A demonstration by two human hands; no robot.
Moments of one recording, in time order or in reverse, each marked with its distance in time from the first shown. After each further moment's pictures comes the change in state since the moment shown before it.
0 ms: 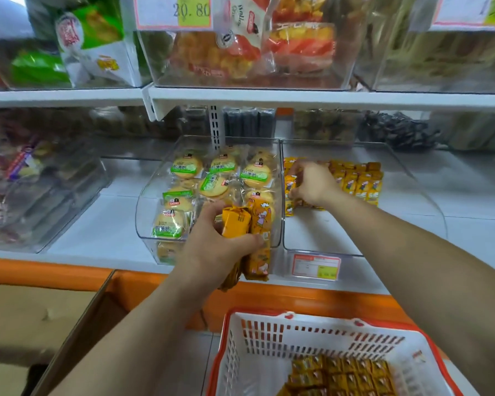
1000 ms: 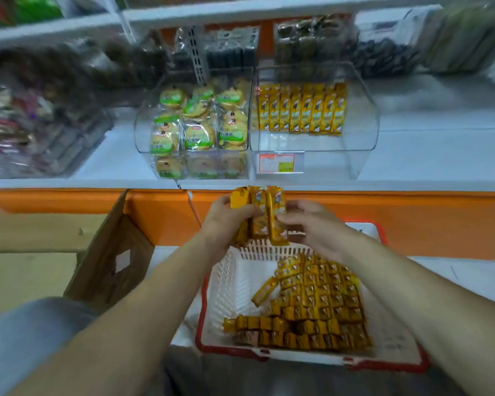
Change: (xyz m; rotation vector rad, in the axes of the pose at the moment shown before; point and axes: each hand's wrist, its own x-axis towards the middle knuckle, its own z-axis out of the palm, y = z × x) left_hand -0.107 -0.063 0.065 -0.116 -0.022 -0.350; right_hand -0.302 0.017 0.012 1.274 -0.429 0.409
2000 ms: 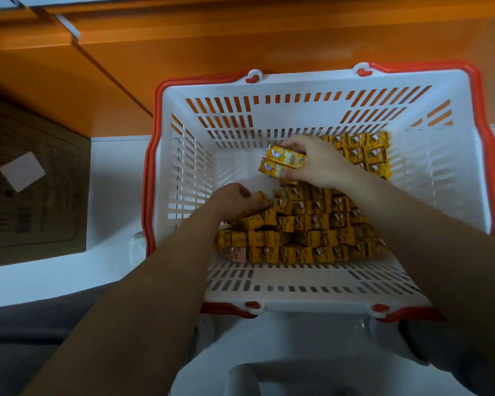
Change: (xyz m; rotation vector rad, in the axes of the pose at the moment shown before) left_hand 0.144 -0.295 -0.002 1.016 -0.375 -0.356; right_hand 0.139 0.216 -0.115 -0.962 -0.012 0.045
